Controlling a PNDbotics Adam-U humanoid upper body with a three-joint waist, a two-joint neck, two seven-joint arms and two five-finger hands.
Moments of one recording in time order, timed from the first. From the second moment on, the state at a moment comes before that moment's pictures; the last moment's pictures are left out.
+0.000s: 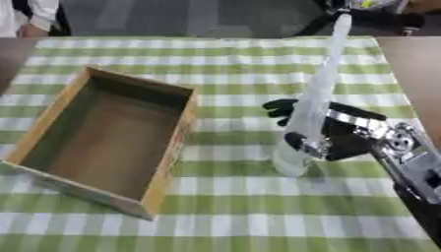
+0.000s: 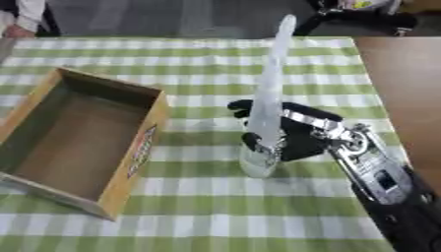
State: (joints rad) left arm -0.01 0.34 0.16 -1.94 0.20 -0.08 -0.05; right arm -0.32 -0.62 0.03 -1.75 -0.07 -0.08 0.65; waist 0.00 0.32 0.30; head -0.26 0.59
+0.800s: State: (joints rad) left arm -0.01 0.34 0.16 -1.94 0.20 -0.08 -0.06; right arm -0.32 -0.61 0.03 -1.72 -0.03 -0.09 0.65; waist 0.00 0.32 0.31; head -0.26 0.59
